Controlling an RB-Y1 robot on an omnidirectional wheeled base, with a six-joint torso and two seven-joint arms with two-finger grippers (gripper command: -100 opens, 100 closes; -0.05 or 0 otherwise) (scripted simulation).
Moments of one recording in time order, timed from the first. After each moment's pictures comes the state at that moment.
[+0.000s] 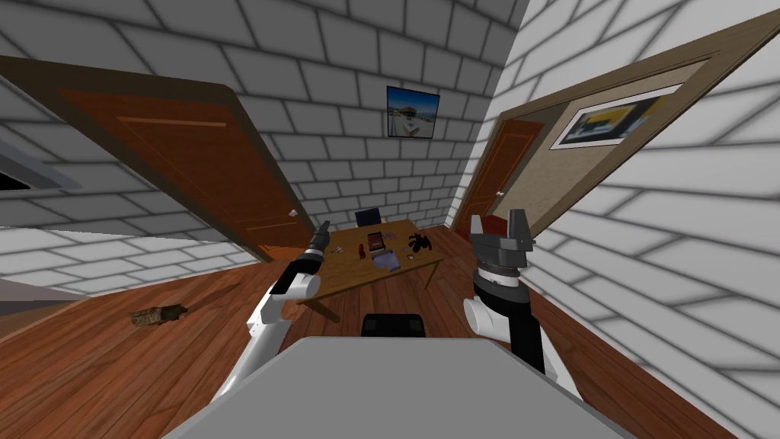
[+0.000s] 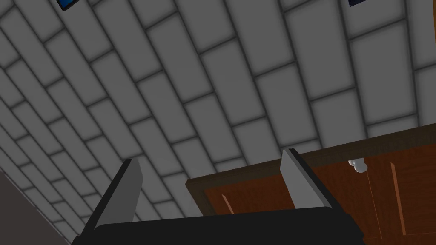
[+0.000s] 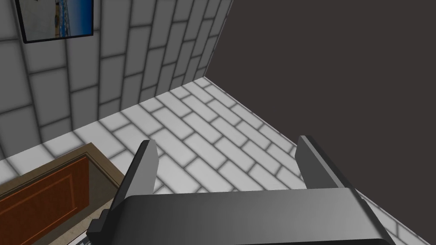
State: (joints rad) left arm 0.21 0.30 0.16 -2.01 0.29 0.04 -0.38; right arm 0.50 -0.02 -0.04 -2.38 0.08 -0.61 -0.13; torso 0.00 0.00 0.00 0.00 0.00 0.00
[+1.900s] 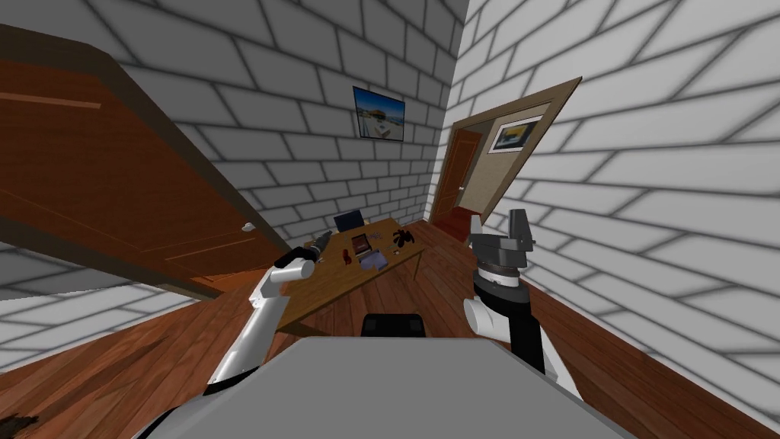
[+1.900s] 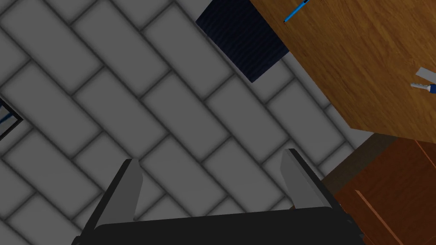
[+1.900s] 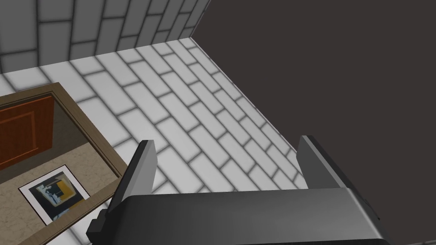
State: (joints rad) left arm 0.02 0.41 0.27 -1.77 0.40 0.55 -0.62; right arm 0.50 -0.02 -0.04 -2.38 0.08 -0.61 -0.13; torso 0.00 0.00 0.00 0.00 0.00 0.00
